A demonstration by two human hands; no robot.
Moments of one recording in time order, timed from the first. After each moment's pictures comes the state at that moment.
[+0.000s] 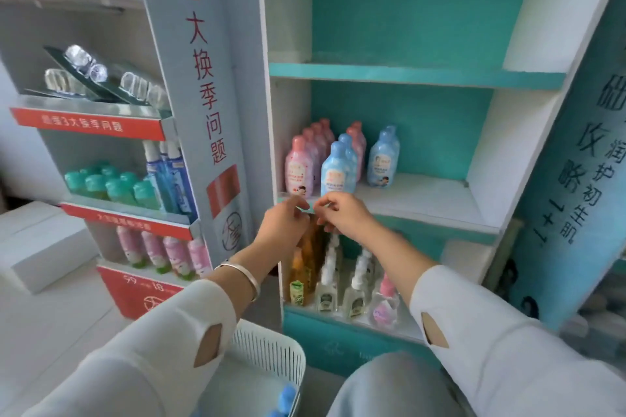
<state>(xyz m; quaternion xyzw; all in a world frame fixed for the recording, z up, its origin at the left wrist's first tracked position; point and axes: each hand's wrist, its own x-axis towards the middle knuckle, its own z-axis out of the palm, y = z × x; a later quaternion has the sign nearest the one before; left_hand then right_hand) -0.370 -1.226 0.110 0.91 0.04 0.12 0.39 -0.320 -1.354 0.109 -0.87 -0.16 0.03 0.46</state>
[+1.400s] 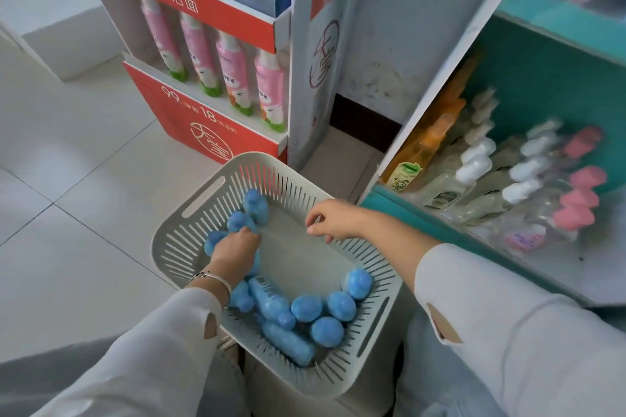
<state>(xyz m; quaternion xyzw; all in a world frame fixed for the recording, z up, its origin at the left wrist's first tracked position) -0.408 -1.008 -0.258 0.95 0.16 -0.25 0.08 -0.303 -1.165 -0.158 -0.85 -0.26 0.43 0.12</state>
